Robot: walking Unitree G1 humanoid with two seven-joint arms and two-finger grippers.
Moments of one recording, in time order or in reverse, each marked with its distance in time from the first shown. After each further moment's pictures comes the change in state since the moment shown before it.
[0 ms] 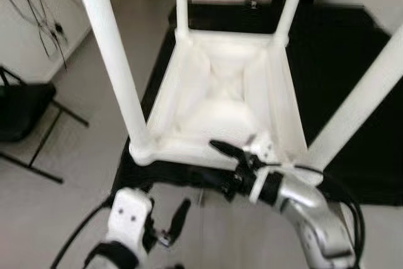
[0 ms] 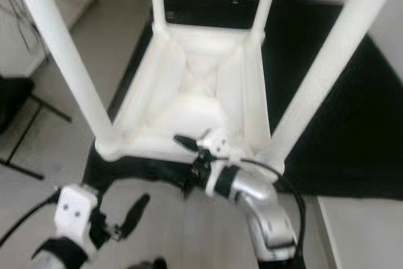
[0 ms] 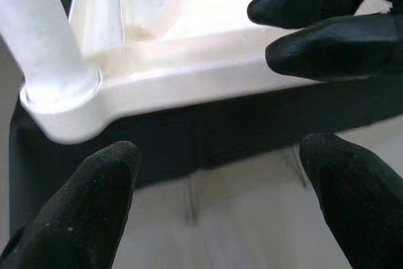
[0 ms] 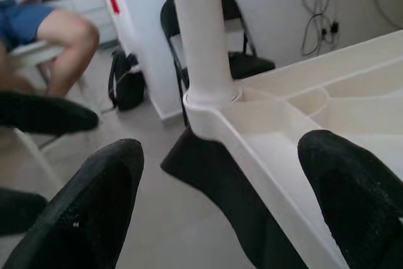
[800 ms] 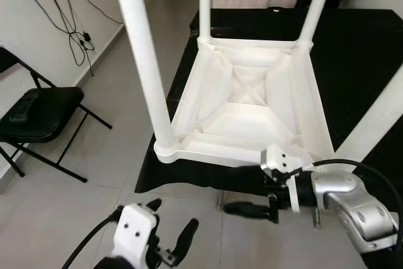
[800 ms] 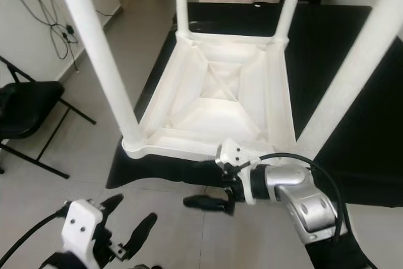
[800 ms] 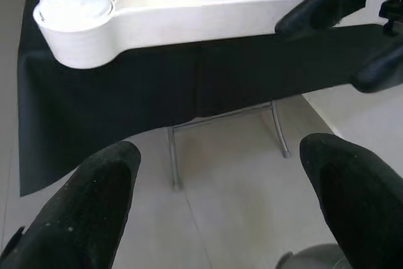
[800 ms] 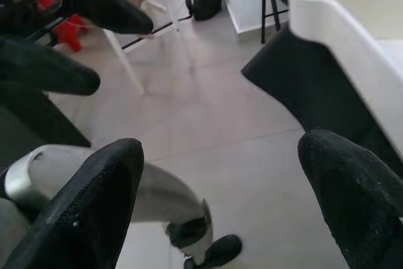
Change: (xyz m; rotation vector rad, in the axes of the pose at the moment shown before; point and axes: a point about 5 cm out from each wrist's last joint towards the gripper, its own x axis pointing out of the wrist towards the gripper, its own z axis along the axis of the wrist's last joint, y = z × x) left arm -0.020 -0.001 -0.015 -0.030 0.097 -0.060; right arm -0.038 -0.009 -0.016 0.032 0.272 0.310
